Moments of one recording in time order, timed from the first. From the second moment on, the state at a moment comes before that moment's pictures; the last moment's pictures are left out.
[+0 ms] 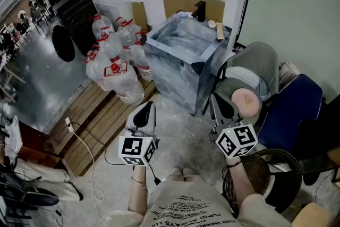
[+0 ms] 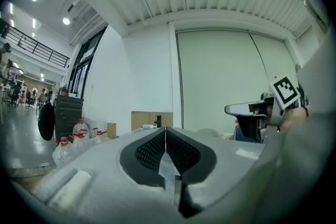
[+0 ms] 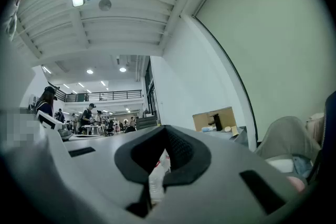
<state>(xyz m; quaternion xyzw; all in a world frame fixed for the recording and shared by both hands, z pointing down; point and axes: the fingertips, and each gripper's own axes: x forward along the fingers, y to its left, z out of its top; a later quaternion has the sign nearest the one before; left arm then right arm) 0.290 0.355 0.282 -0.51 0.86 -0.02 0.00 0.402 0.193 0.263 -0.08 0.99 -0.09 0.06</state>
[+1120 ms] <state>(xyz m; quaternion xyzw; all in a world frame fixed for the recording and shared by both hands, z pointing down) 0.280 0.334 0.283 -0.51 0.86 0.00 0.00 0.399 0.178 0.276 -0.09 0.99 -0.11 0.06</state>
